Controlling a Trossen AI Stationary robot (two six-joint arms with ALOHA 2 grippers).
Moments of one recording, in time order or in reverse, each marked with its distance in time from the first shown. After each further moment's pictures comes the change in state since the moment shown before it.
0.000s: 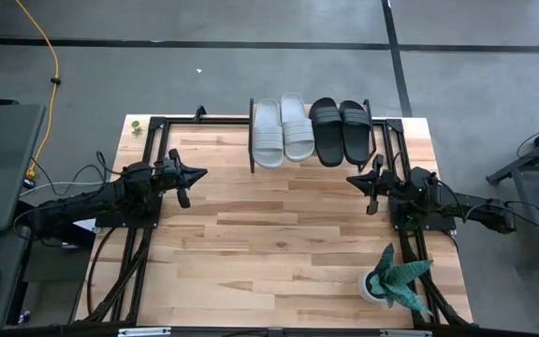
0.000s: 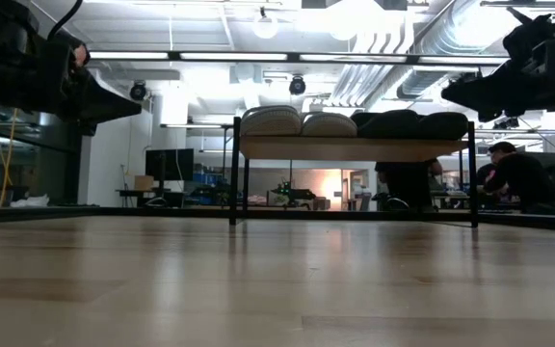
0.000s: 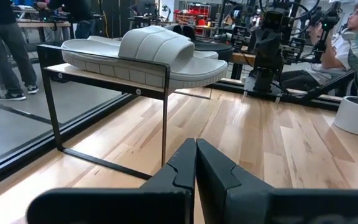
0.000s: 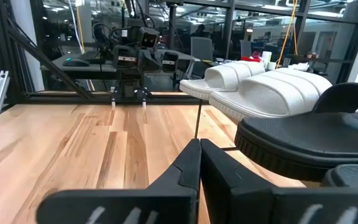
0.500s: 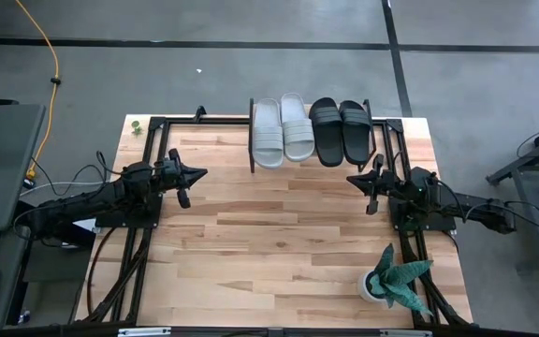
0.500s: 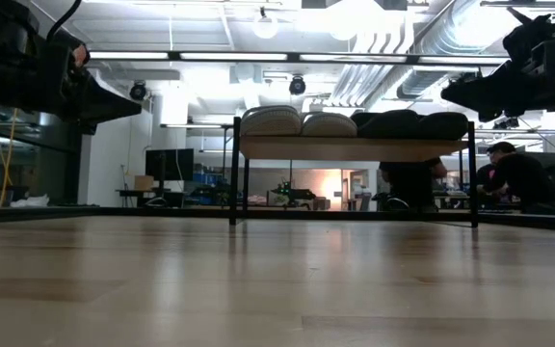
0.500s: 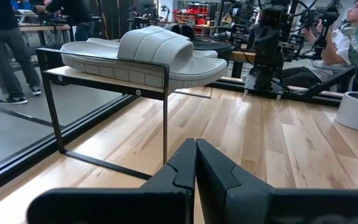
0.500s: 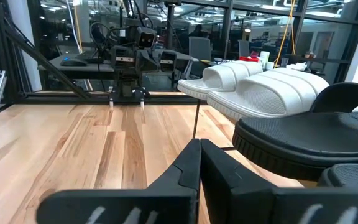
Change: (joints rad) left arm 0.000 0.000 0.000 0.000 0.001 0.026; right arm 0.000 0.000 0.000 0.000 0.008 -0.001
